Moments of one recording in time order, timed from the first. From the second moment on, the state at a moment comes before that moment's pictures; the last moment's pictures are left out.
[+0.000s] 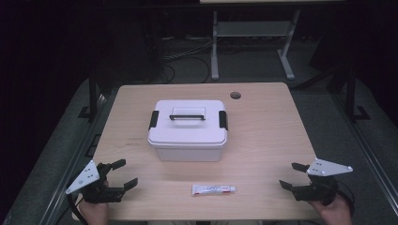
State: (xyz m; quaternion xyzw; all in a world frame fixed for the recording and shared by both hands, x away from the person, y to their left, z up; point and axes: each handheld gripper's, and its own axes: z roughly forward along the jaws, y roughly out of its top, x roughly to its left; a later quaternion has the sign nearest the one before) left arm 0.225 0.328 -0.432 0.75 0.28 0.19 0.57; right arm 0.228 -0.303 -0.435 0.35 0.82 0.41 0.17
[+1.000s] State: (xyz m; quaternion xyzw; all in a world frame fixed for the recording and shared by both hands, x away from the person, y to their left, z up) left arm 0.222 0.335 -0.432 0.74 0.28 0.18 0.58; right arm 0.270 -0.264 -0.360 0.25 0.87 0.40 0.16
